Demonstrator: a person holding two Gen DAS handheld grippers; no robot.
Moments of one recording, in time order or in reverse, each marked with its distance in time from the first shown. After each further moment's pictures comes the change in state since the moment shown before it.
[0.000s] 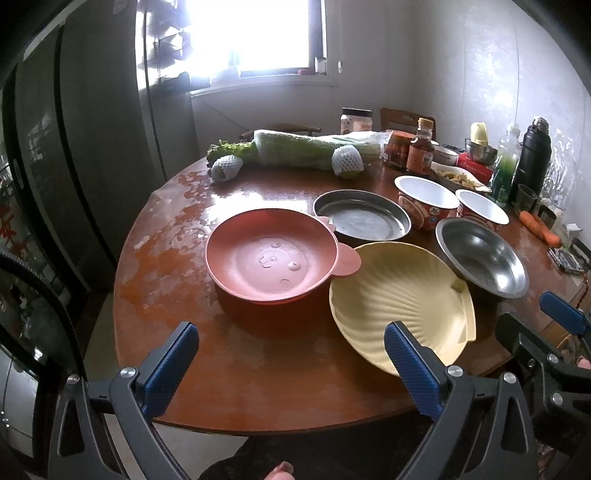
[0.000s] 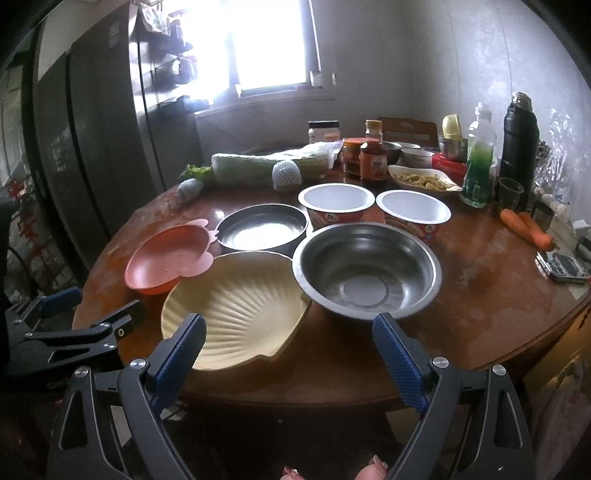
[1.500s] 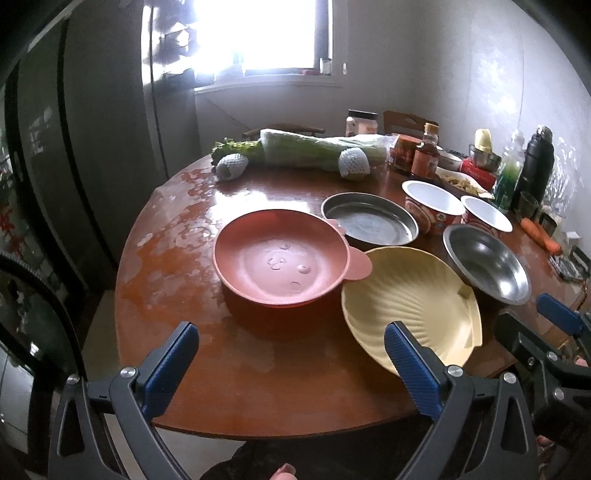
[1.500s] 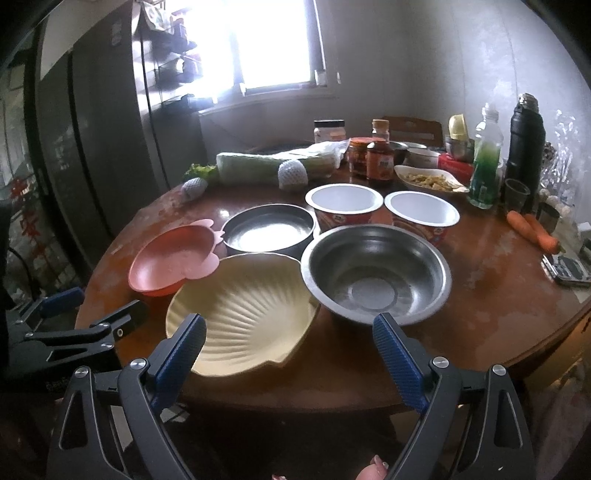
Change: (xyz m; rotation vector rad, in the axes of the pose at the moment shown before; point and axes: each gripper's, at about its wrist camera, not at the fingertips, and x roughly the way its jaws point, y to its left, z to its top) left arm 0.002 0.013 0.006 -0.032 0.004 -0.011; right arm 0.006 0.007 0.003 -0.010 0.004 0.016
